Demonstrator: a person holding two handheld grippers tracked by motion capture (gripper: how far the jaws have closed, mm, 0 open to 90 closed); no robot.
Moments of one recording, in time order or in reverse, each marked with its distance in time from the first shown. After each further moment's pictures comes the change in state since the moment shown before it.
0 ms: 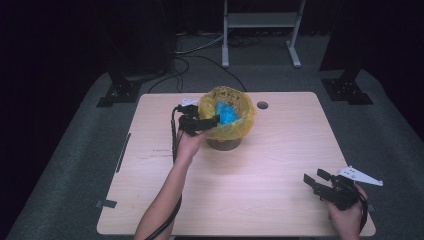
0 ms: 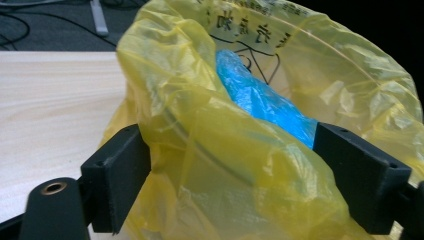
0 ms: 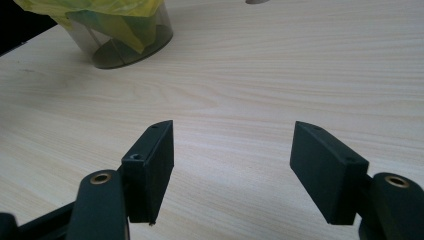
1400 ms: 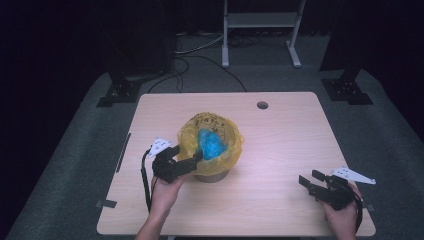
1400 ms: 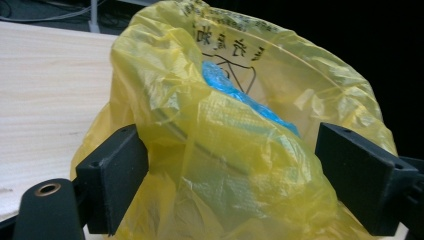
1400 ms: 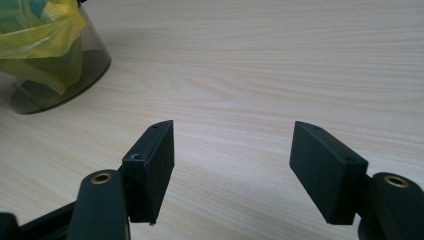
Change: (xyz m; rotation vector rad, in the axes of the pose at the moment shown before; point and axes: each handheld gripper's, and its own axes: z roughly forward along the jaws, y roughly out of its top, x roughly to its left) left arm -0.013 -0.087 -0.121 -0.123 -0.051 -0.028; right arm 0.009 -0.001 0.008 0.033 0.023 -0.012
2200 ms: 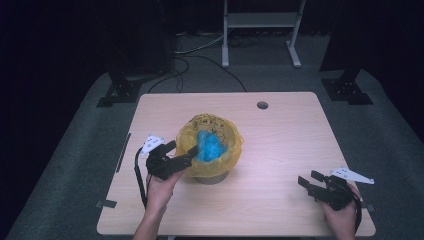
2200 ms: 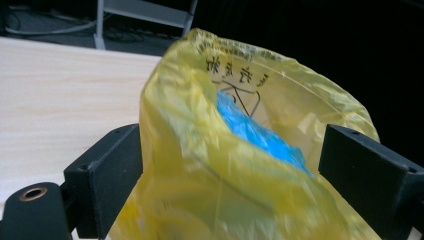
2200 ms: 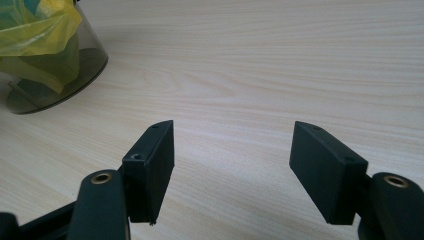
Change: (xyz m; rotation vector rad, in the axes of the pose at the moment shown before) left arm 0.010 0.015 -0.005 -0.059 0.019 0.002; right arm 0.000 -0.002 0.002 0.014 0.003 0.003
